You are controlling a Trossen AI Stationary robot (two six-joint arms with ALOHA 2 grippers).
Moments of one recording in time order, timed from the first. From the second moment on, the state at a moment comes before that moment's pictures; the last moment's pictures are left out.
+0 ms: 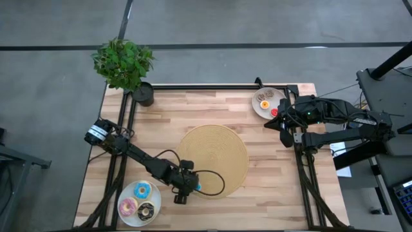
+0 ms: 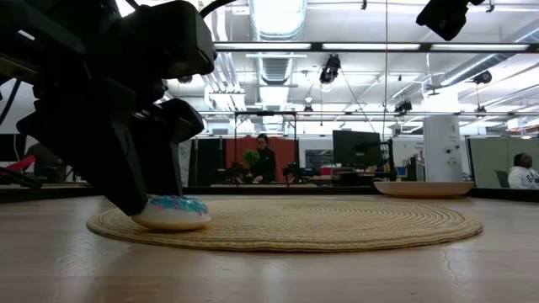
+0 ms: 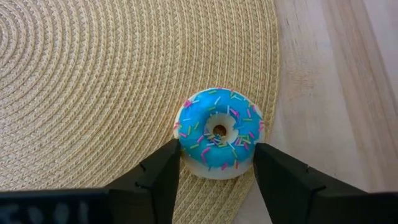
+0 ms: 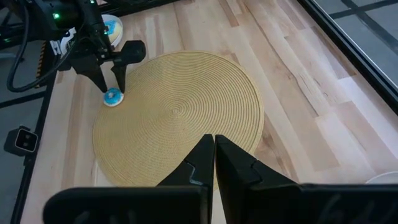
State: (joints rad) left arm -0.48 1.78 1.02 -0.25 -0.11 -0.32; right arm -0.07 0.77 1.01 -0.88 -0.02 0.23
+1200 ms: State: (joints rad) left arm -0.34 1.78 1.26 -0.42 -0.13 -0.12; right arm -0.07 0.77 1.01 -0.88 -0.02 0.23
